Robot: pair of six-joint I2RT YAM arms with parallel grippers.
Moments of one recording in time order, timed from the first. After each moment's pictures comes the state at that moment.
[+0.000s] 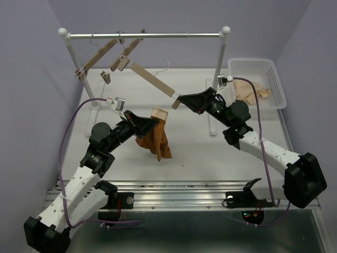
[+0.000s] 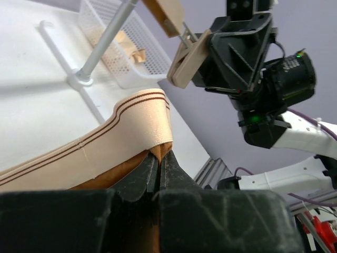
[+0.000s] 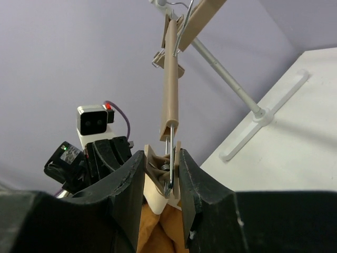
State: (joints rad) left arm -0.47 0.70 0.59 0.24 0.42 -0.78; right arm 0.56 1.28 0.82 0.86 -0.39 1.00
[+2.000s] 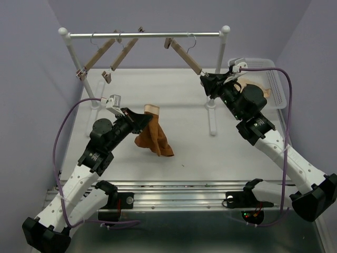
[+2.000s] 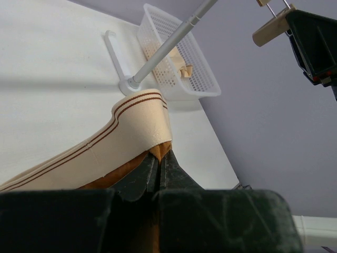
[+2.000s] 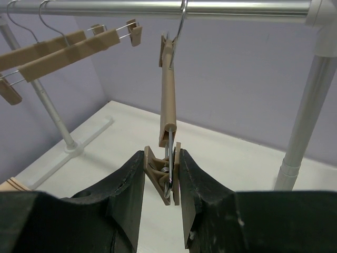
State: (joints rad) left arm -0.47 0.71 0.66 0.03 0.18 -0.74; right arm 0.56 1.14 1.12 0.22 0.05 0.11
